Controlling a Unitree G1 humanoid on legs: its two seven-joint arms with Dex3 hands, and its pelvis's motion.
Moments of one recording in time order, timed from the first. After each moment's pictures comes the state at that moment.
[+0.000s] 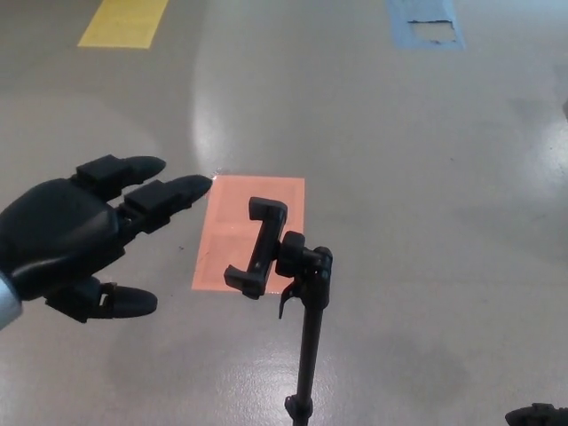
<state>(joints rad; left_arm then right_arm) -0.32 0.88 -0.21 0.12 0.59 -0.55 -0.08 -0.37 -0.39 0.16 1.25 -0.27 -0.14 0.10</state>
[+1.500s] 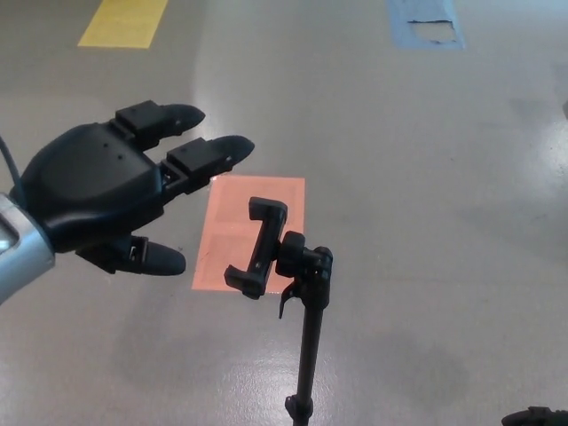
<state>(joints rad) -0.46 0.83 -0.21 0.02 0.69 -0.51 -0.18 -0.37 -0.39 0.17 1.25 -0.27 -0.14 0.12</state>
